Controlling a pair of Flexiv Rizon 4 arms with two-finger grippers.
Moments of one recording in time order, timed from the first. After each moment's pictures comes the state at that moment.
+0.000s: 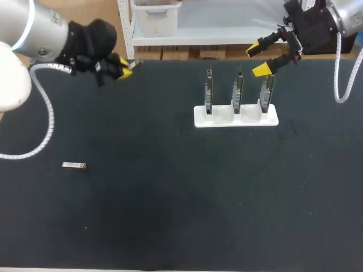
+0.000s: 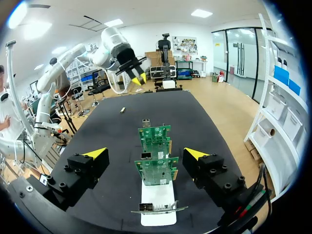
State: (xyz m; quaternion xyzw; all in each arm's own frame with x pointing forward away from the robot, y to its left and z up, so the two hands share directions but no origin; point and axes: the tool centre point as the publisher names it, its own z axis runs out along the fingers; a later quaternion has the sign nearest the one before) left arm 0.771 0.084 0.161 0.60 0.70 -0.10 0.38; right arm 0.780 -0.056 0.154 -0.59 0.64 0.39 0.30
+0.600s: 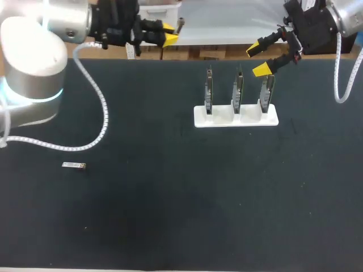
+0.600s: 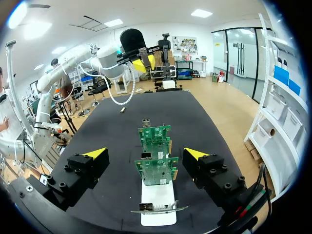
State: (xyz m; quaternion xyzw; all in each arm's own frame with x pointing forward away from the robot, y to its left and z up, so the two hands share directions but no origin) left arm 0.791 -0.040 0.226 0.58 0.57 -0.31 0.49; right arm 0.780 -0.056 0.154 -0.59 0.64 0.39 0.30
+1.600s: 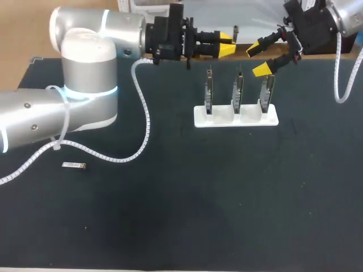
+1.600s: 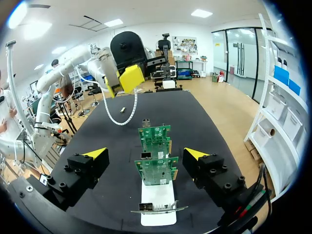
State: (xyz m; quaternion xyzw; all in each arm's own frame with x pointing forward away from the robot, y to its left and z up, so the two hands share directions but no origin) left arm 0.758 -0.161 0.218 0.58 0.46 -0.44 0.50; right arm 0.780 -0.056 0.154 -0.59 0.64 0.39 0.30
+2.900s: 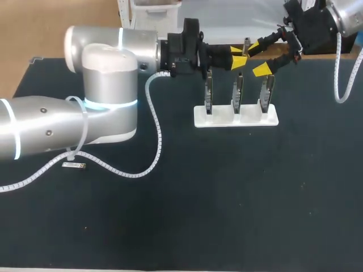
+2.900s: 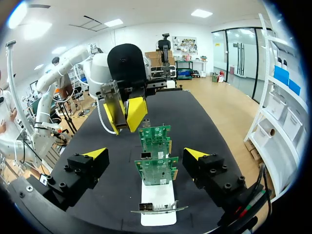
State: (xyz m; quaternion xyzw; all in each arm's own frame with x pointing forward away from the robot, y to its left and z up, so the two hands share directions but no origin) left arm 0.760 -0.185 0.184 0.53 0.53 -0.45 0.49; right arm 0.780 -0.056 0.154 -0.59 0.64 0.39 0.30
